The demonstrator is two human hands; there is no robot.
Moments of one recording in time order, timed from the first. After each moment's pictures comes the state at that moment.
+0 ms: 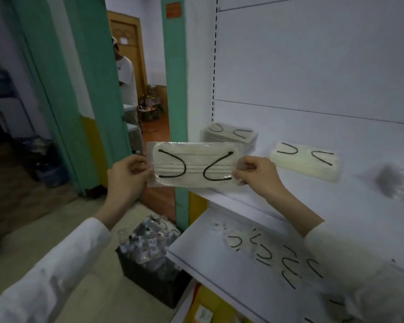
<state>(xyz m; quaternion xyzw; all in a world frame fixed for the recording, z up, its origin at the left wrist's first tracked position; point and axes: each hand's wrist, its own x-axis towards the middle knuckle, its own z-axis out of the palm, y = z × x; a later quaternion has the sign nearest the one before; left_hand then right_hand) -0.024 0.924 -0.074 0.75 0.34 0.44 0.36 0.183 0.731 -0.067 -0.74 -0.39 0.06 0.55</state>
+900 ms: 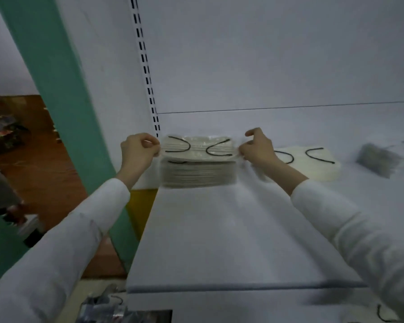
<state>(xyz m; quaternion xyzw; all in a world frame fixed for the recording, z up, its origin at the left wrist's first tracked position) 0.320 1.155 -0.042 0.84 0.11 0.29 0.44 0.377 0.888 -0.046 -0.85 -0.04 -0.08 0.51</state>
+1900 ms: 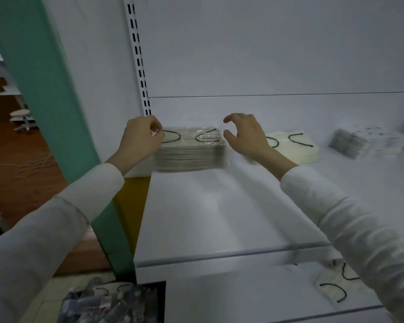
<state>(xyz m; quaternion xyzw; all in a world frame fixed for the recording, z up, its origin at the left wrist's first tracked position) 0.306 1.150 -0.036 0.92 -0.04 0.28 0.25 0.345 0.900 -0.044 -0.94 -0.16 -0.23 0.20</state>
